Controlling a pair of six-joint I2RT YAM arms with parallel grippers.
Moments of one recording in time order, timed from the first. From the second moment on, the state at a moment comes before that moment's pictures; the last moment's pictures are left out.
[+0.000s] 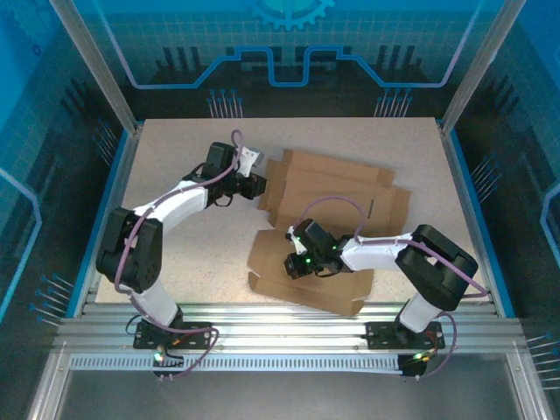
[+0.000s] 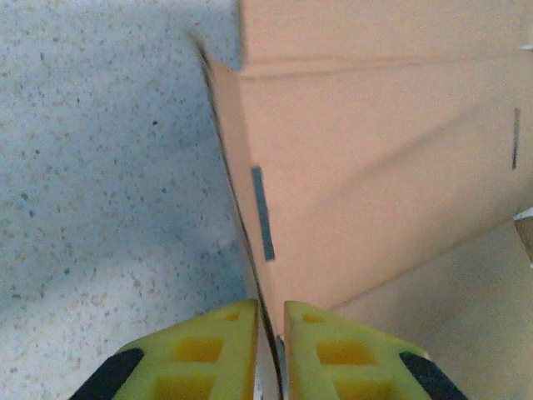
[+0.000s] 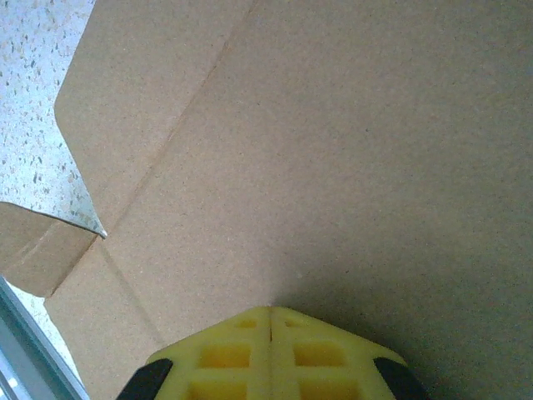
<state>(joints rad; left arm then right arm) -0.29 1.69 1.11 -0.17 0.45 -0.06 0.86 1.63 0.70 -0.07 -0.25 0.56</state>
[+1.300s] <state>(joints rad) -0.22 2.31 1.96 -0.79 0.39 -0.09 0.89 1.69 0.72 0.02 -0.26 0.53</state>
